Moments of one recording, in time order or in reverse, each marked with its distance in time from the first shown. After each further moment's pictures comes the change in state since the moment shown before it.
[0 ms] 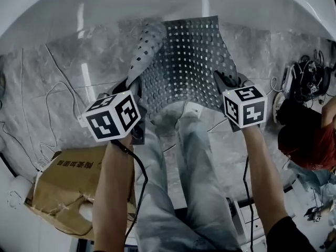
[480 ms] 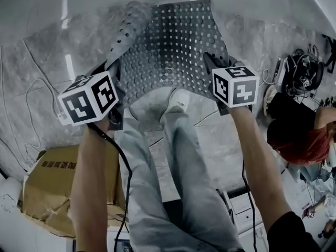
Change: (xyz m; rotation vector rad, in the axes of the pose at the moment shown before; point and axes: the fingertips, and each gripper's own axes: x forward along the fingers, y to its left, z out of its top) left arm 0.058 0.026 -0.001 0.046 0.026 0.019; right arm 0.056 -0.041 -0.011 0.058 0.017 -0.042
